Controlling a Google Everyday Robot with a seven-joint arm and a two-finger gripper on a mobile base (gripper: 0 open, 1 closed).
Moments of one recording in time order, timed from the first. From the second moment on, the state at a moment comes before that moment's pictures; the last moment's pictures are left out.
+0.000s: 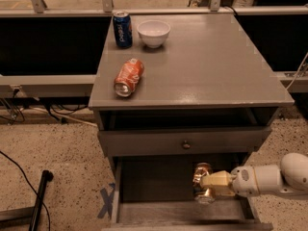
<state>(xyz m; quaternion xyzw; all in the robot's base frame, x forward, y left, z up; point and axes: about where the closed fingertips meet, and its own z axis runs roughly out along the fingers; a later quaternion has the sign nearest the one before) 0.433 -0.189 0.561 0.05 0.87 0.49 0.06</state>
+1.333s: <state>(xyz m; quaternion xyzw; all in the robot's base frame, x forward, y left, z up) 0.434 -0.229 0.738 -0.03 0.84 0.52 0.16</state>
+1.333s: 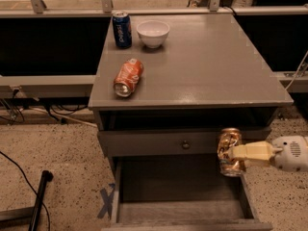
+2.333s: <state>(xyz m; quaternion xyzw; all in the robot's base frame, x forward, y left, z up) 0.489 -0.217 0.896 -0.11 0.87 0.41 0.23</state>
